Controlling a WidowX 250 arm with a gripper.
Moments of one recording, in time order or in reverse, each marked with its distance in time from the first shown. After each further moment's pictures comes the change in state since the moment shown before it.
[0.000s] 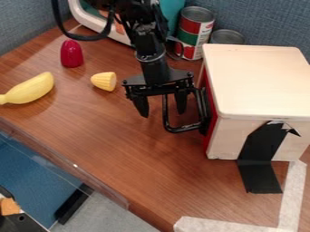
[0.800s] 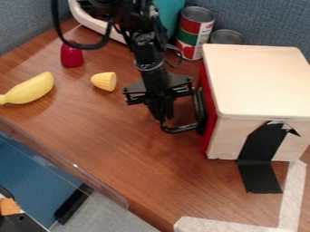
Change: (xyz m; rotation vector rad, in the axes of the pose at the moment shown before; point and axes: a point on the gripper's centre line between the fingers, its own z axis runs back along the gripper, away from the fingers) arm -0.004 0.017 -0.005 0.024 -0.012 0.059
